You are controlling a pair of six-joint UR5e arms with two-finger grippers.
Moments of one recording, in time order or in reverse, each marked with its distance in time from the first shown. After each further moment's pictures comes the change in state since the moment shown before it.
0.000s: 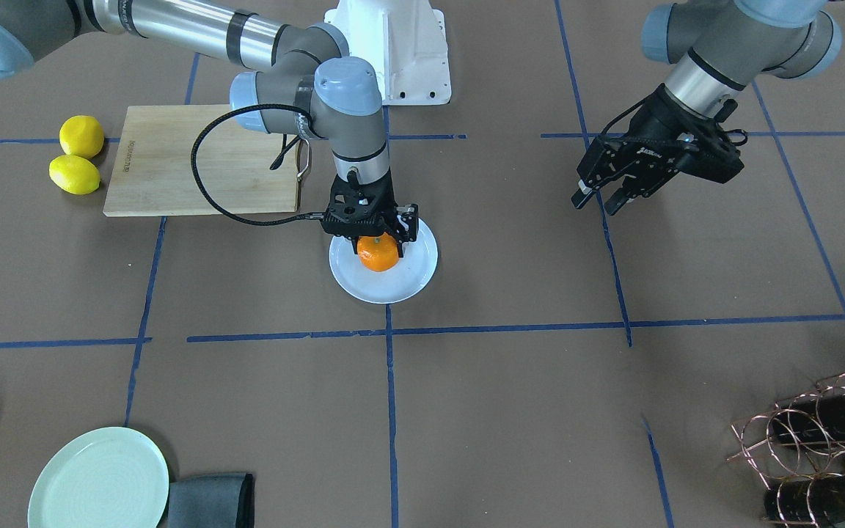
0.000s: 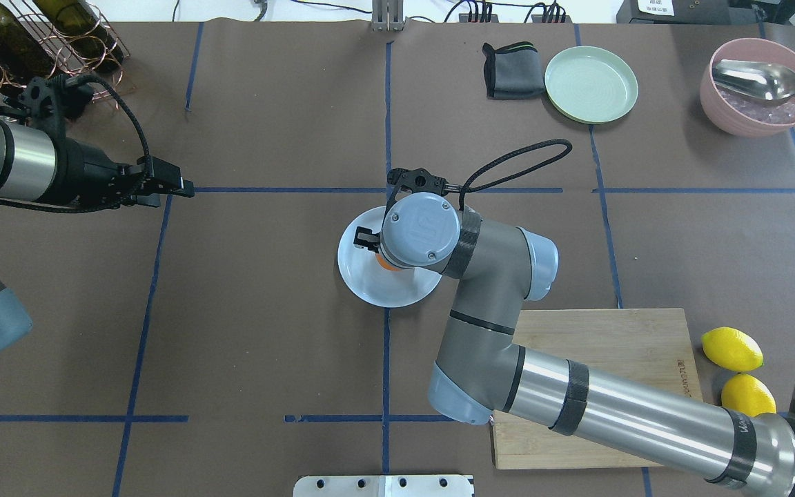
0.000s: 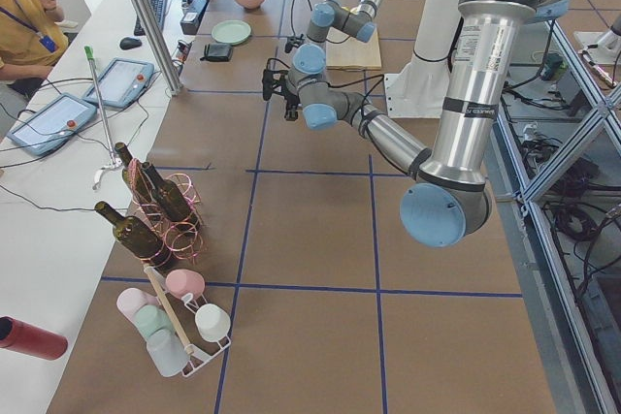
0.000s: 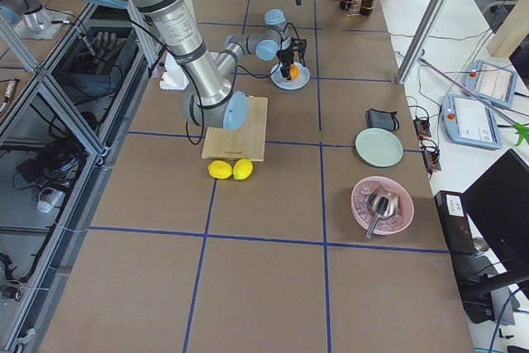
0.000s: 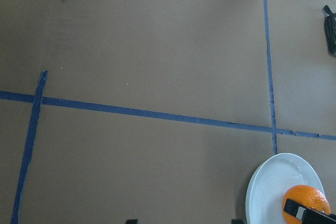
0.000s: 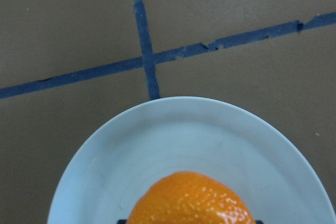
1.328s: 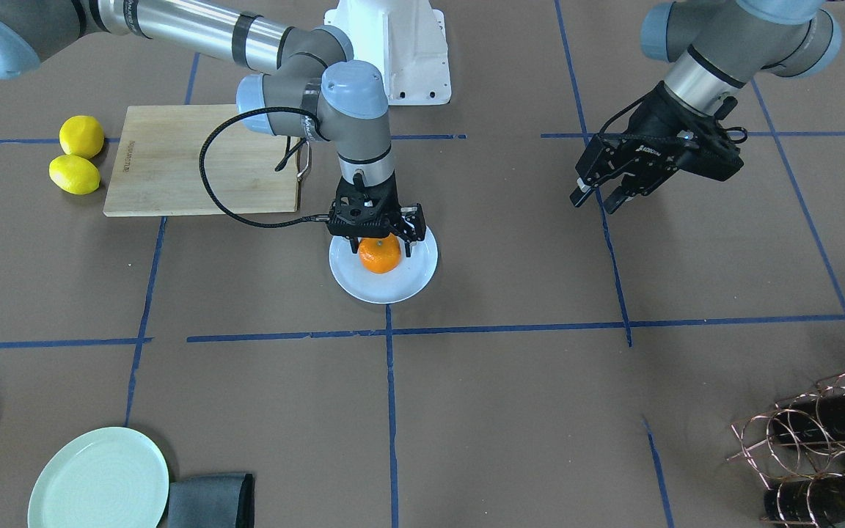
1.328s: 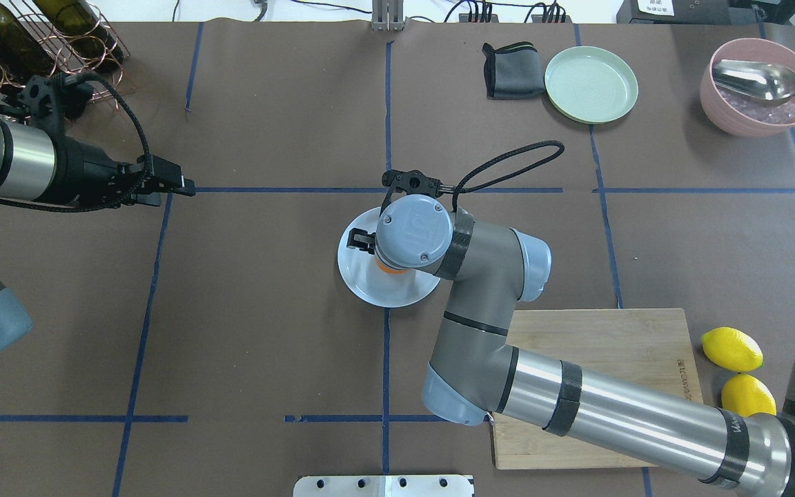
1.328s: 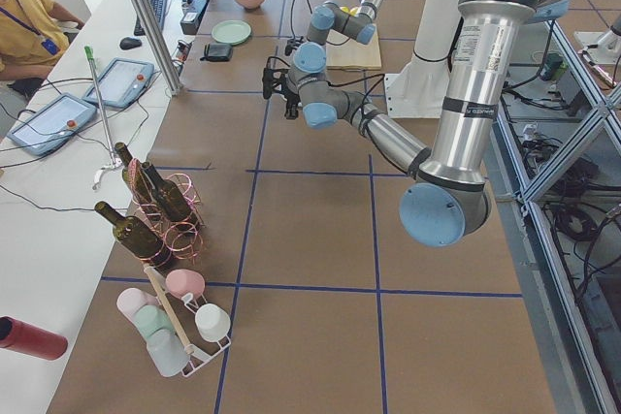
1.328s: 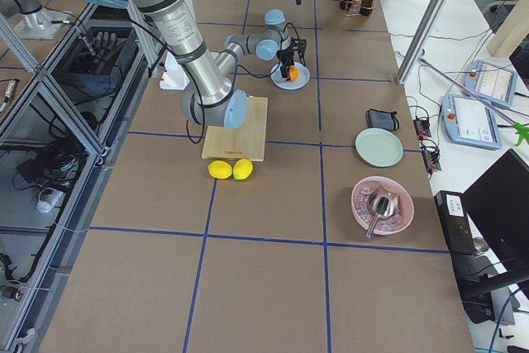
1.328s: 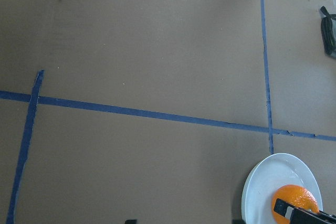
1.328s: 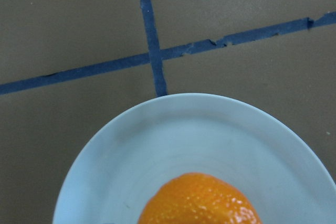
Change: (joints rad) left arm -0.001 -0.001 -0.007 0.000 0.000 -0.006; right arm -0.003 0.017 -0.011 -0.001 -0.004 -0.008
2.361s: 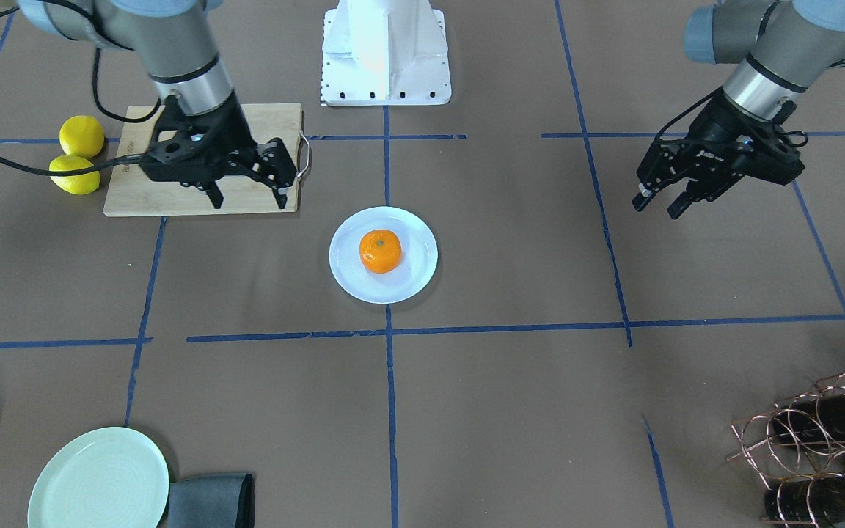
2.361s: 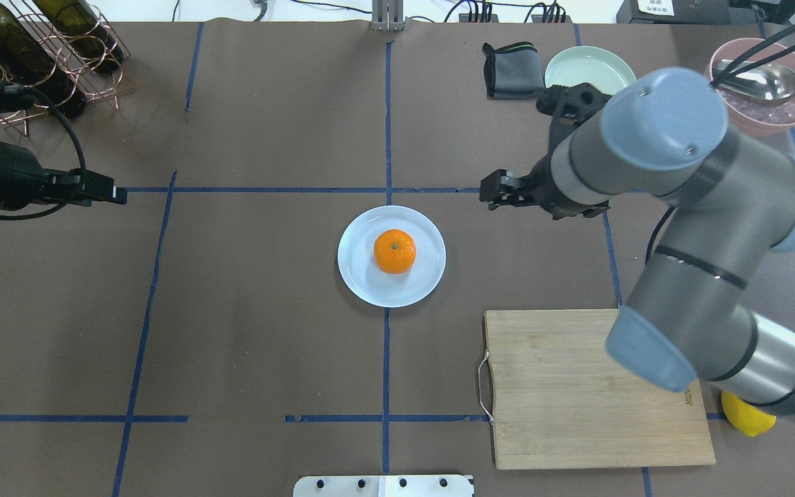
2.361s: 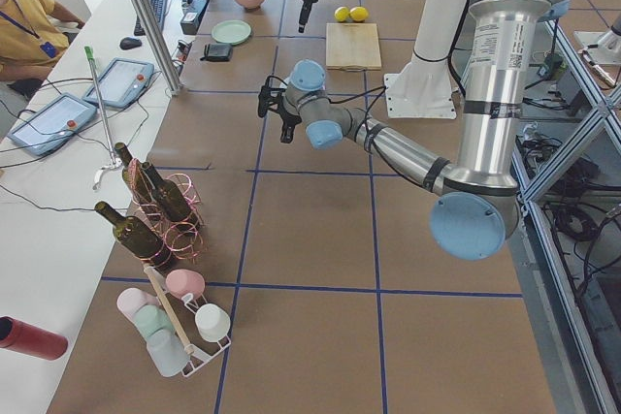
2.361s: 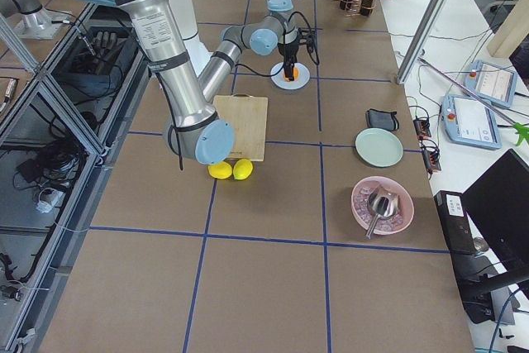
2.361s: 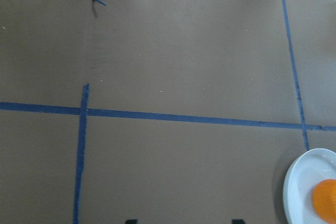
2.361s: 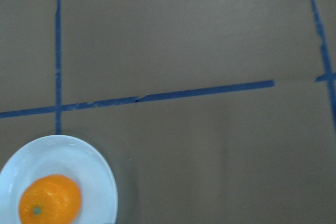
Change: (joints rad) left arm -0.106 0.166 0.005 0.014 -0.048 0.362; right arm 0.315 -0.368 0.565 -0.273 0.328 -0.315
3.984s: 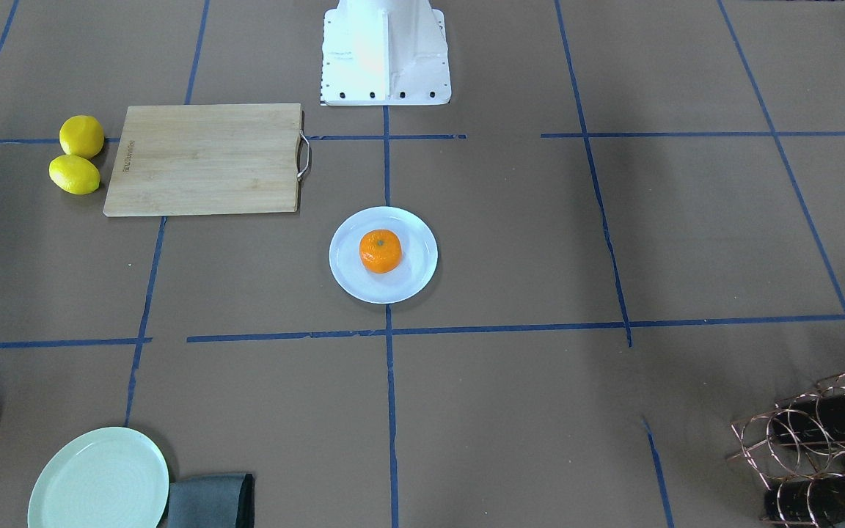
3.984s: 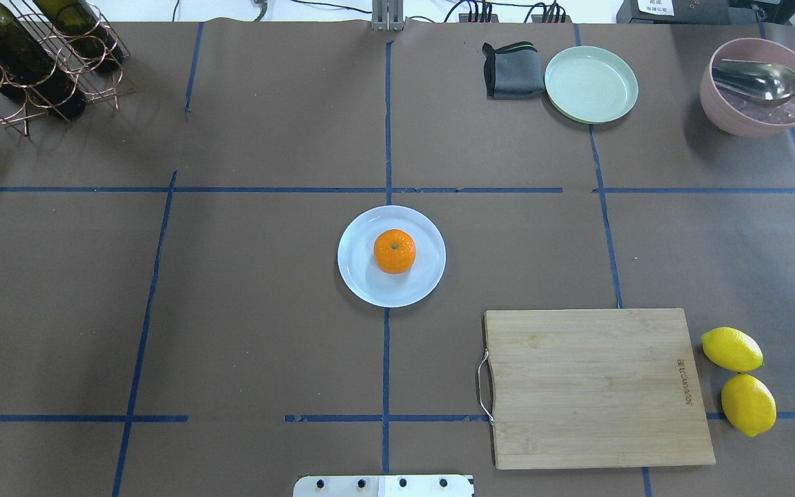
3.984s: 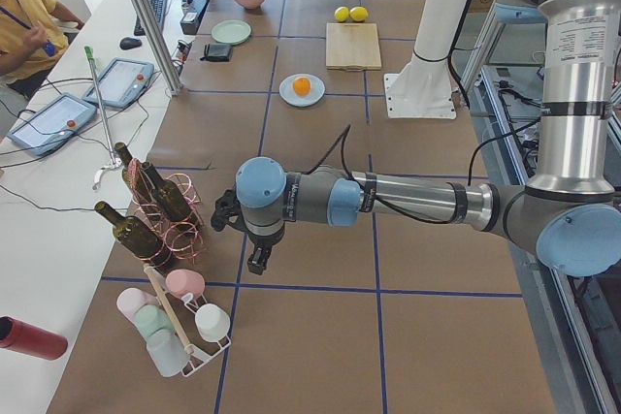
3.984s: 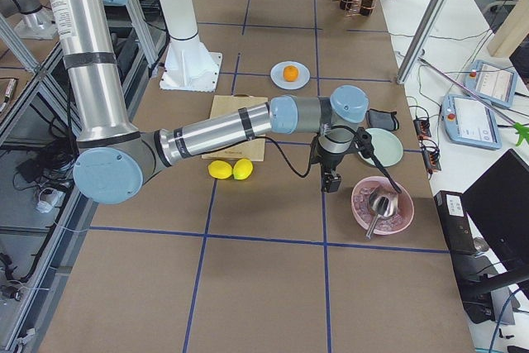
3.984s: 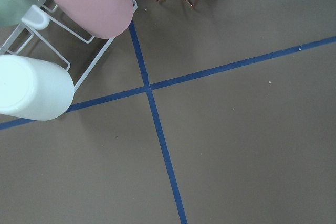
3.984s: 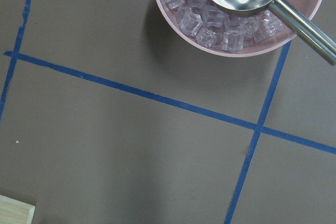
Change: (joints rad) left arm -0.654 0.086 0.205 0.624 -0.321 1.169; right arm 0.718 -0.236 -0.291 -0.252 0.405 -1.335
